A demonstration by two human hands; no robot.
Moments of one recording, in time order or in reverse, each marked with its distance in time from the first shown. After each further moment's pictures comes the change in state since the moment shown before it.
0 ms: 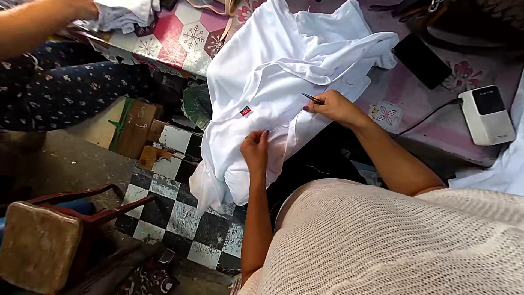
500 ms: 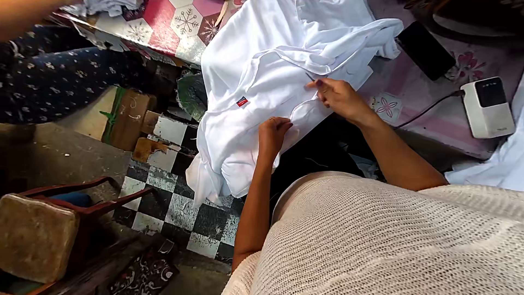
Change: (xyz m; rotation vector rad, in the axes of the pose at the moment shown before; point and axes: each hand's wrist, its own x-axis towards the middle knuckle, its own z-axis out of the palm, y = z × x) left_hand 0.006 0.025 0.017 0.073 -0.372 0.204; right_hand -0.022 -0.009 -0.001 0.063 0.117 -0.069
